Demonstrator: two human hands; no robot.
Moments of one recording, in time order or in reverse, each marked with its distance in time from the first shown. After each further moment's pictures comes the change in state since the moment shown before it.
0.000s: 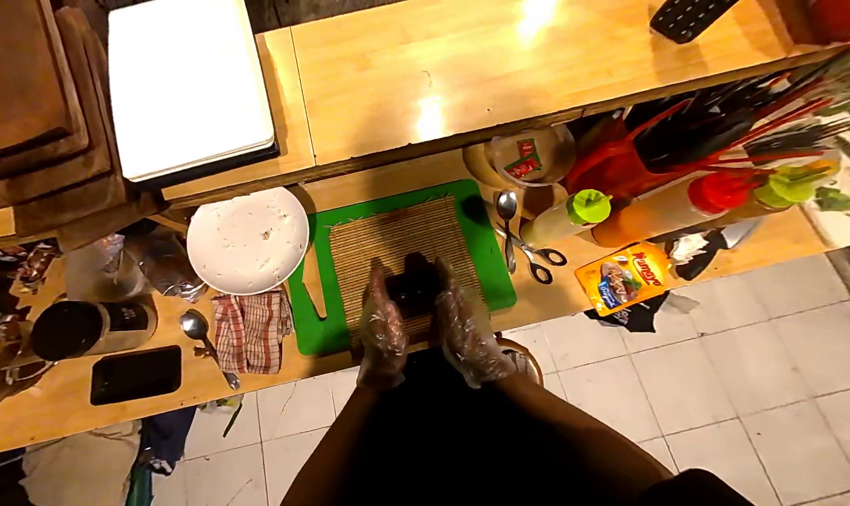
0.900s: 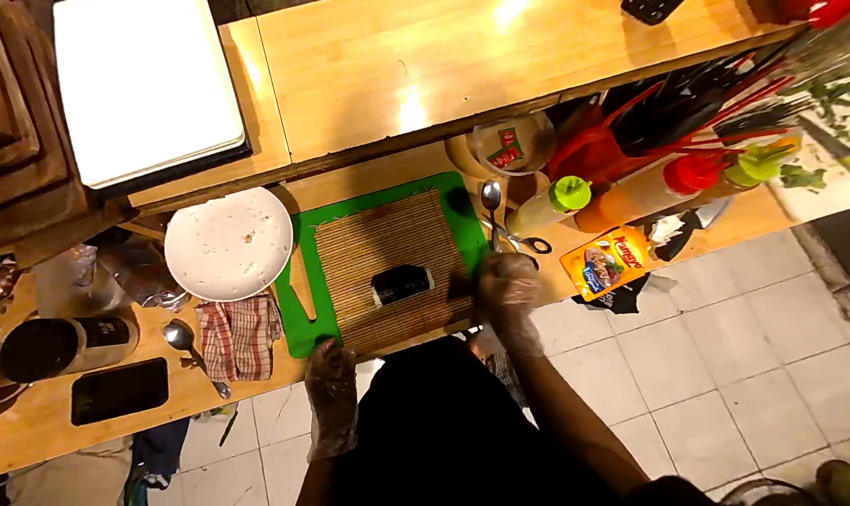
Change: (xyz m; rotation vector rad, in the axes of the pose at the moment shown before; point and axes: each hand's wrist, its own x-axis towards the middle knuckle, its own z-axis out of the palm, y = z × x) left_hand -0.062 -0.003 -0.079 0.186 0.081 -0.466; right_hand 0.019 0.056 -0.056 -0.610 0.366 0.126
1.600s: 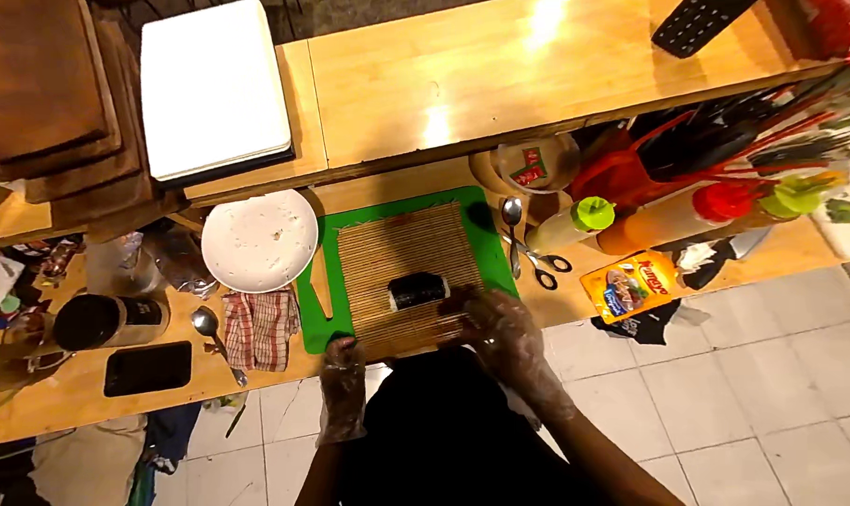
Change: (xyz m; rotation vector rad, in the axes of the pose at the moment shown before) left_hand 0.006 0.007 -0.001 0.019 -0.011 -0.090; right_hand -0.047 0.006 -0.024 0.165 -0.191 -0.524
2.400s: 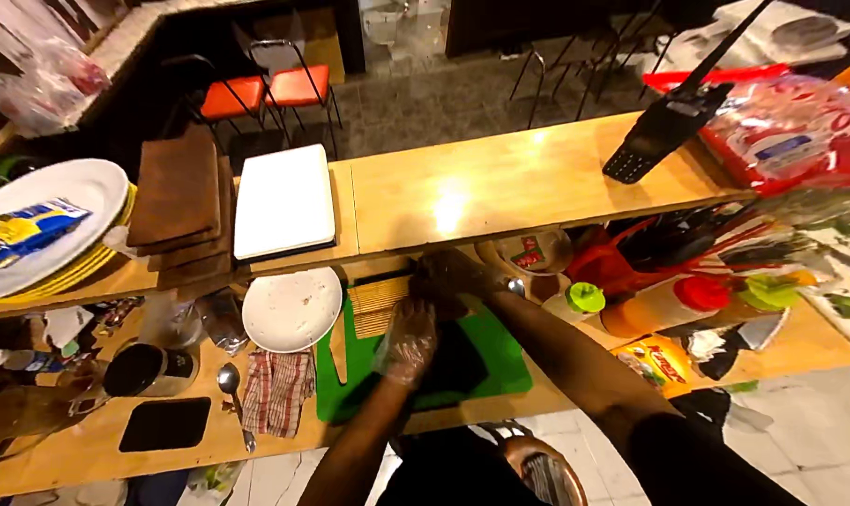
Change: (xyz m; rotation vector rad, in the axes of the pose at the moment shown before) left_hand 0.122 0.108 0.114 0.810 -0.009 0.959; right_hand 0.290 0.001 0.018 -0.108 -0.523 -0.257
